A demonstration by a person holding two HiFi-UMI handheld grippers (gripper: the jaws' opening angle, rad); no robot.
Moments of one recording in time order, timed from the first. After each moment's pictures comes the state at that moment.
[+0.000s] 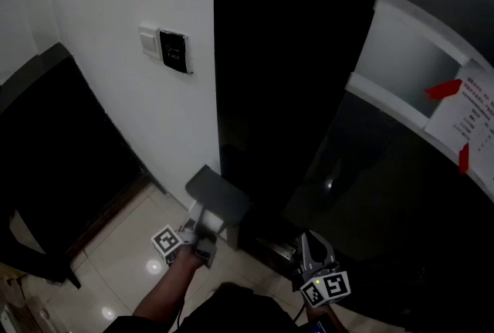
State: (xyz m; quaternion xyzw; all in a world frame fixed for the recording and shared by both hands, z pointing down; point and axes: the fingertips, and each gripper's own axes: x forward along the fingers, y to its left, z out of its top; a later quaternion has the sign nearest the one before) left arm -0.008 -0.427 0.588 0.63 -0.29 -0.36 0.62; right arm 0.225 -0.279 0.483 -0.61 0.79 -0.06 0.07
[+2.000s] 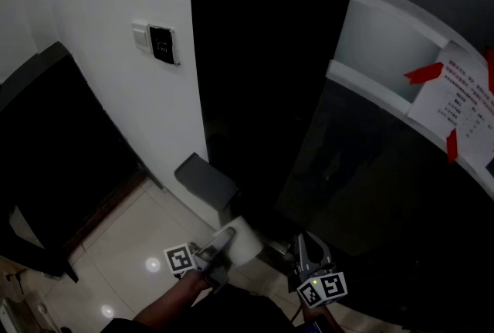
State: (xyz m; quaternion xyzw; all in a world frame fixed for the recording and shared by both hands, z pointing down) left arm 0.098 -0.292 0.542 0.73 -0.12 -0.27 0.62; right arm 0.249 -0.235 0.487 -0.61 0.78 -0.08 0.08
